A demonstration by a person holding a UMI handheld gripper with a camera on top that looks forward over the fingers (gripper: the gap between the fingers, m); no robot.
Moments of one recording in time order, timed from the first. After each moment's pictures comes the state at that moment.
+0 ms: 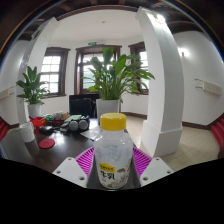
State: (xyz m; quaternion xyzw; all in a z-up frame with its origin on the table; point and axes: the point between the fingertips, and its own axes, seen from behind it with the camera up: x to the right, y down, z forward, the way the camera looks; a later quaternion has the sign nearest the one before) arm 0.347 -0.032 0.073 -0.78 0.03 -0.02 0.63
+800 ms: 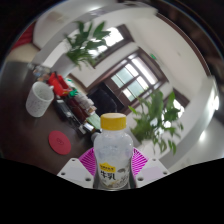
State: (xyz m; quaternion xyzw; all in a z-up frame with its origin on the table) arm 0.158 0.045 0.146 -0.71 -0.29 -0.31 0.56
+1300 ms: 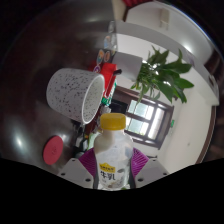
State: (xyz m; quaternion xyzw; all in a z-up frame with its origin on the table) arm 0.001 0.112 0.138 -0.44 -0.59 -0.56 0.38
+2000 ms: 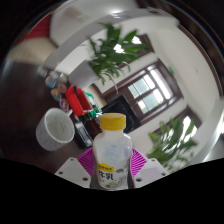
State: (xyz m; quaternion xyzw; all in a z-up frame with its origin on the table) arm 0.013 0.105 0.138 -0.68 -0.39 -0.29 0.55
